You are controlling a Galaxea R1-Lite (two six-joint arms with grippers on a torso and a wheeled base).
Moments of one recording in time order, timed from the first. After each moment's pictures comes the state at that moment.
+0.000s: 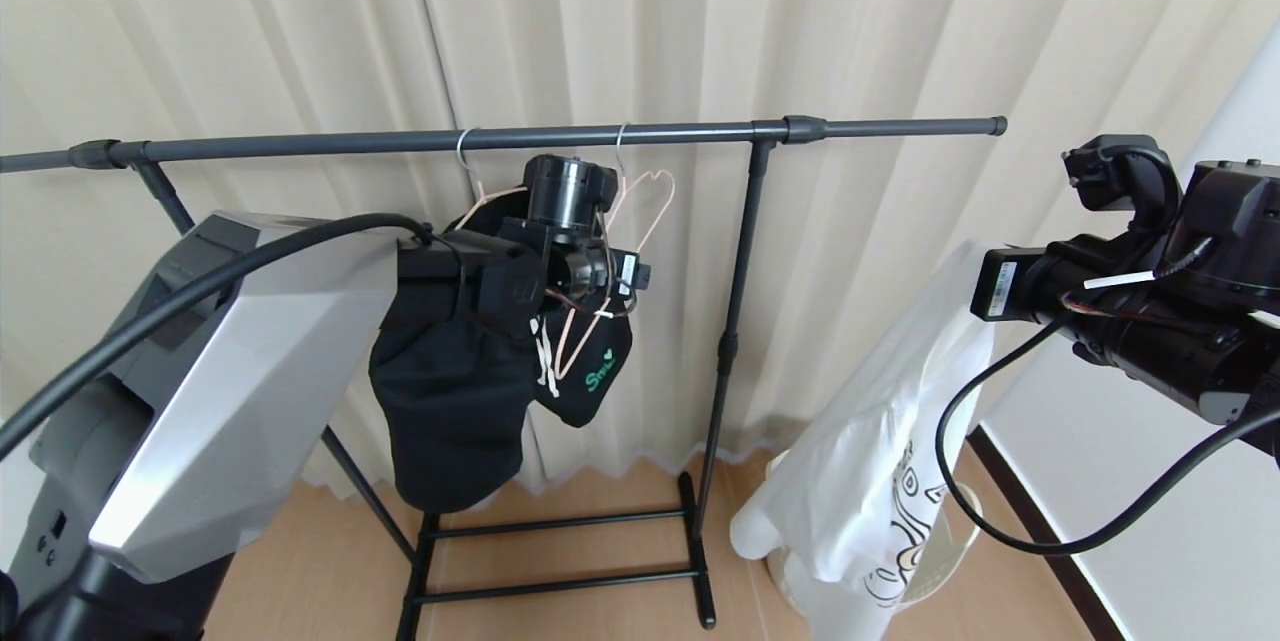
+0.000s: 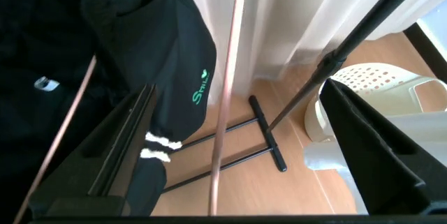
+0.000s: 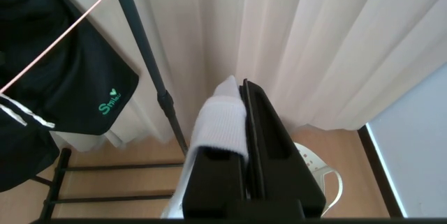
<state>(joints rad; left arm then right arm) -0.49 2.37 -1.93 -0.02 0.23 0.01 0.25 1.60 -0.77 -0.68 -0.22 0.08</state>
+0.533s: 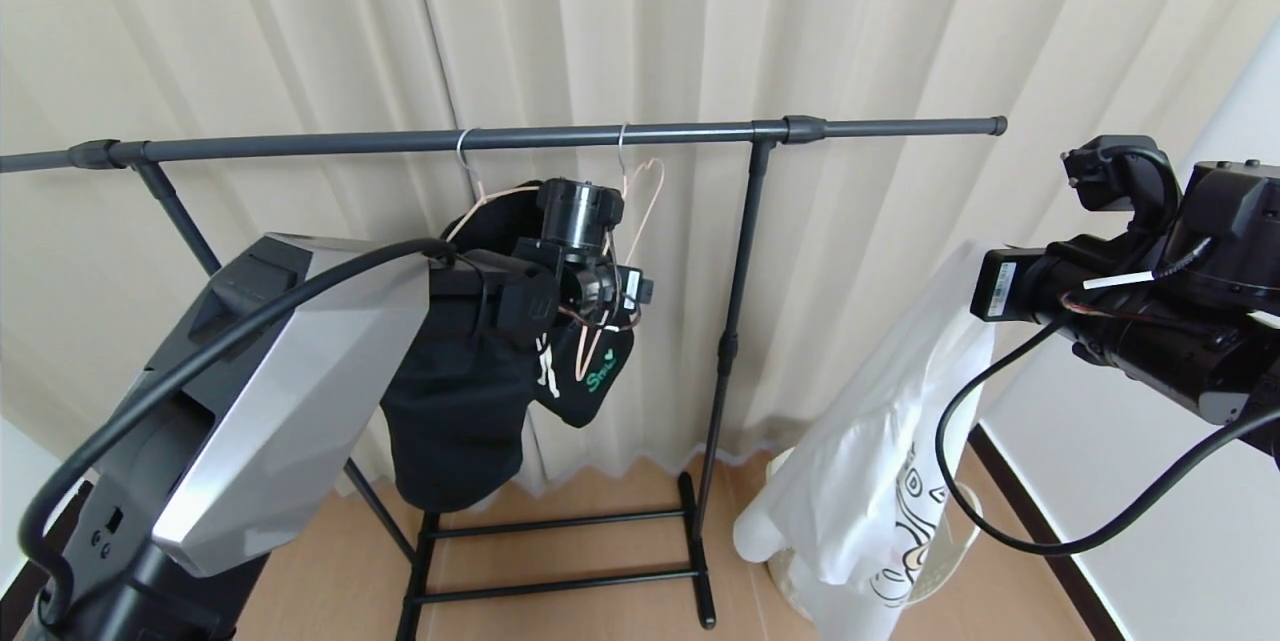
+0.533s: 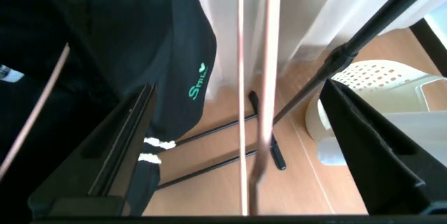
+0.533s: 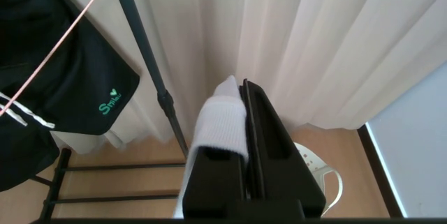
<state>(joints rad) -0.49 2.43 -1.96 -0.03 0.25 -0.02 0.25 1.60 -0.77 -0.68 -0.22 0.08</state>
